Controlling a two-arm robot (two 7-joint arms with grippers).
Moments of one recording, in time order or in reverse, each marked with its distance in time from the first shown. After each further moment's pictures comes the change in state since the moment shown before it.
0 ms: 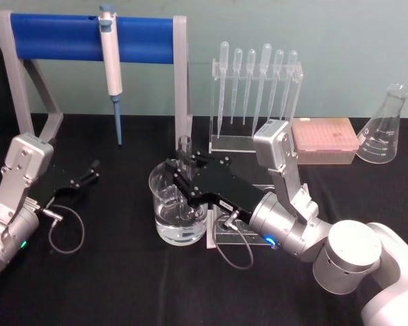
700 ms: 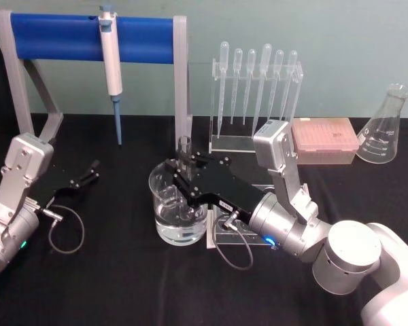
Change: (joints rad) left arm 0.000 0.000 0.000 0.000 0.000 0.000 0.000; right arm 0.000 0.000 -0.001 0.001 0.002 0.000 0.000
